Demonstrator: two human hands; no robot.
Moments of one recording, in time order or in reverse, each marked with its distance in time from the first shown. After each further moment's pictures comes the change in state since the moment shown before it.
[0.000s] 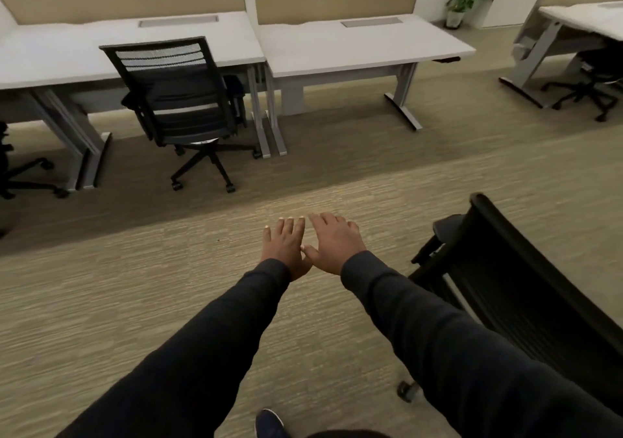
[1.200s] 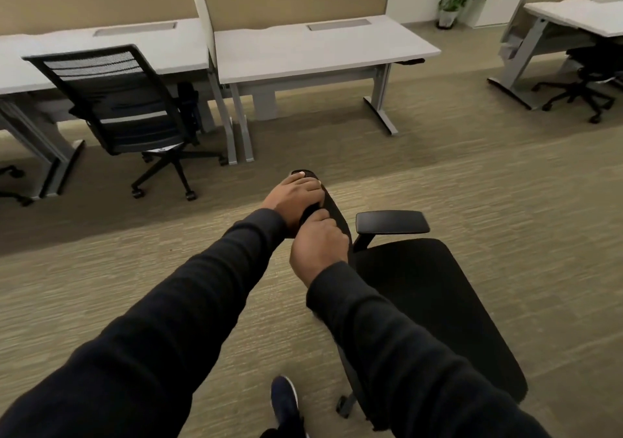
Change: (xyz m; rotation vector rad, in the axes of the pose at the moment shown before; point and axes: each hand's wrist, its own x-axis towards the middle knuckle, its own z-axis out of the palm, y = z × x) left_hand 0.163 0.304 -0.052 0.089 0.307 0.622; right_hand -0.035 0.255 -0.103 0.045 0.044 0.413
